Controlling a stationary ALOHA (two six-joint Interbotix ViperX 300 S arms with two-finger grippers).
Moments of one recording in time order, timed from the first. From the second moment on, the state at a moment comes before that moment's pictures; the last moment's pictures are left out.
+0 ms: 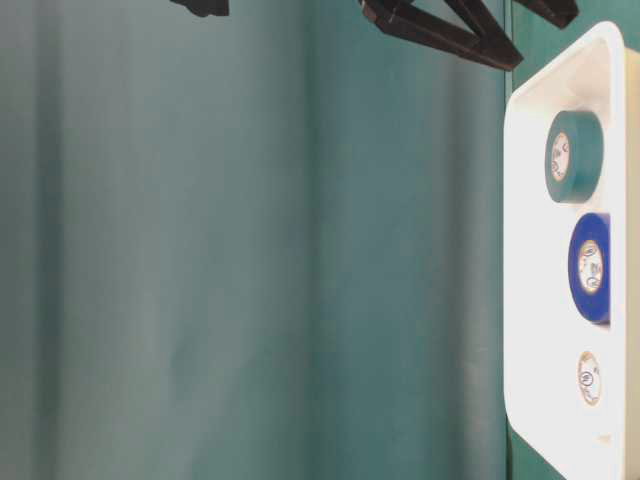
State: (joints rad) left arm -0.15 -0.11 1.02 -0.02 0.02 0.02; right arm -0.04 -0.29 0.97 -0.38 0.00 0.41
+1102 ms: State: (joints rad) left arm 0.18 -0.18 0.86 -0.02 0.09 0.21; right arm -0.04 -0.27 0.97 -0.38 -0.02 0.41
